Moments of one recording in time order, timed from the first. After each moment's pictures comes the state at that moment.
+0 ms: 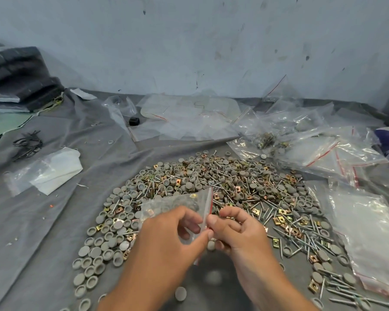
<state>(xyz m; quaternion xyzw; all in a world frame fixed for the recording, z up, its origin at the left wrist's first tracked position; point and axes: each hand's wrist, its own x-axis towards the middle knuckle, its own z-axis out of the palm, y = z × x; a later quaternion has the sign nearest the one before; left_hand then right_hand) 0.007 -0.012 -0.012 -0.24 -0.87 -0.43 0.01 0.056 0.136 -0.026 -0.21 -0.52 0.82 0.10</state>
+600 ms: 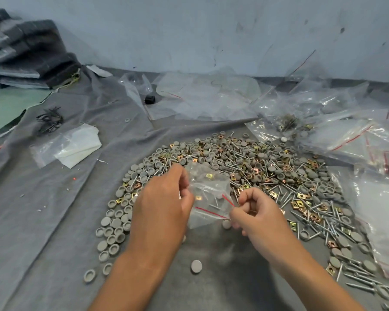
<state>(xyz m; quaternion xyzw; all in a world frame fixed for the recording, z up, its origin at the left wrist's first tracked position) -0.002 -0.020 -0.008 -0.16 -0.92 -0.33 0.14 0.057 0.149 -0.033 -0.18 -0.75 0.64 0.05</state>
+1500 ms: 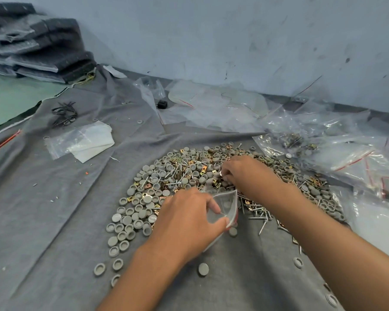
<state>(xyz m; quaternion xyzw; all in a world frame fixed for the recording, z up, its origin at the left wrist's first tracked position) -0.002 -0.024 -0.007 -0.22 -0.93 -0.28 -0.04 -0.068 0.179 -0.009 0.07 -1.00 0.00 -0.02</state>
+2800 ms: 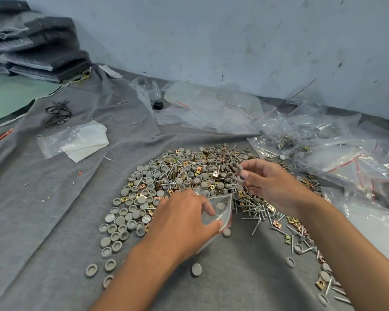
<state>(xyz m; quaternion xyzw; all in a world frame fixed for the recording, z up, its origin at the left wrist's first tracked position) -0.004 -0.022 -0.013 -0.22 -0.94 -0.27 -0.04 -0.017 0.217 0.002 -0.08 -0.73 0.67 -0.06</state>
